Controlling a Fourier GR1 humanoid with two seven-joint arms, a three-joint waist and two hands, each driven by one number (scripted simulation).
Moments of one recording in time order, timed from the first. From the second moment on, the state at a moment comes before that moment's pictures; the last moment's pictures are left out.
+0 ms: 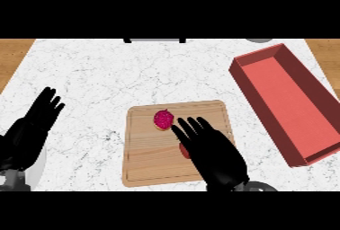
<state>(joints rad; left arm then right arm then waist) 0.00 0.39 0.02 -1.65 0.38 0.07 0.22 -0.28 -0.15 0.63 -1.87 0.93 0.63 0.52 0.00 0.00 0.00</state>
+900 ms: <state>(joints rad) -0.01 0.31 0.10 -1.65 0.30 0.00 0.23 -0.28 -0.06 0.63 -1.75 1.12 0.61 0.43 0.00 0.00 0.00</state>
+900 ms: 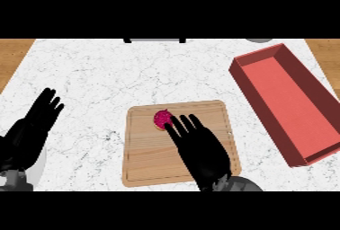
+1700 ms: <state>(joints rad) -0.02 0.26 0.15 -1.65 0.26 -0.05 0.25 -0.26 -0.02 0.62 -1.60 1.23 0.56 0.41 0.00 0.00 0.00</state>
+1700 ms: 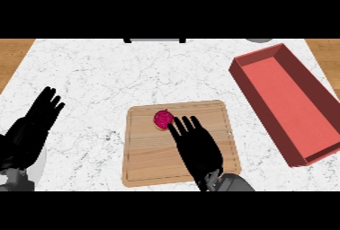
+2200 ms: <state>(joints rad) -0.02 0.24 0.17 -1.68 0.24 -0.07 0.29 -0.28 -0.01 0.61 -1.46 1.26 0.50 0.37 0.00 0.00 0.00</state>
